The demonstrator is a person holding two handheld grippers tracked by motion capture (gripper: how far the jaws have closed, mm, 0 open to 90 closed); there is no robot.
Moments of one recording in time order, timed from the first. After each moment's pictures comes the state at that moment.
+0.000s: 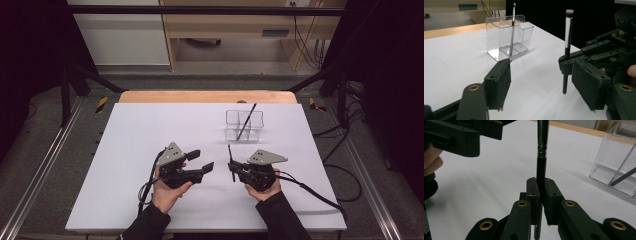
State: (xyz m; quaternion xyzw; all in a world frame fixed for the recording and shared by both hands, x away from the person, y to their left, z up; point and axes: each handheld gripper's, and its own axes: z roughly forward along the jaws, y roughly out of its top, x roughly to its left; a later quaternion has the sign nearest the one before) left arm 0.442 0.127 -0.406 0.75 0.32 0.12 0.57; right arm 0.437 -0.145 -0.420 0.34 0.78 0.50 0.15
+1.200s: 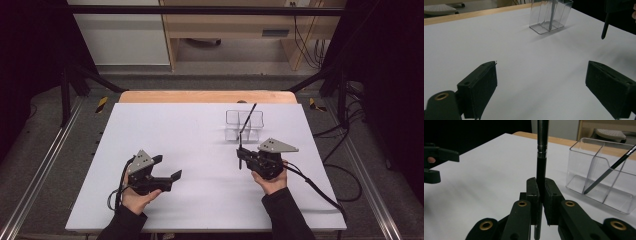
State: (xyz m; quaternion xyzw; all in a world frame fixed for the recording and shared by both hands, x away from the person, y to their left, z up) left arm 0.433 0.202 -0.427 0.76 0.37 0.18 0.50; right arm 0.459 -0.165 -0.405 0.38 0.74 0.52 0.18
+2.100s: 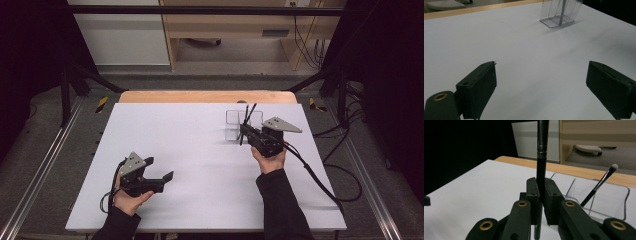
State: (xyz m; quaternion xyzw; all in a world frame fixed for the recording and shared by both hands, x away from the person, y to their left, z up) left arm 0.431 0.222 -0.433 0.76 0.39 0.19 0.49; right arm 0.500 -0.164 -0.375 0.43 0.68 0.55 0.23
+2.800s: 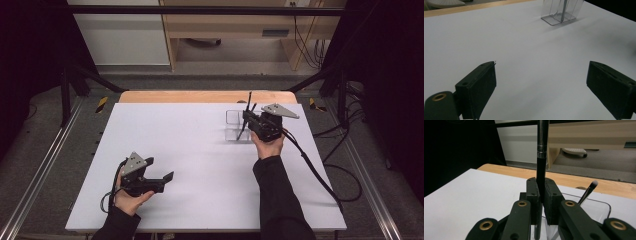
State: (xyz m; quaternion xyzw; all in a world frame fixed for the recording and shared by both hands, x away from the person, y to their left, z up) left arm 0.433 0.221 -0.436 0.76 0.39 0.19 0.48; right arm 0.538 -0.164 -0.367 0.46 0.66 0.54 0.26
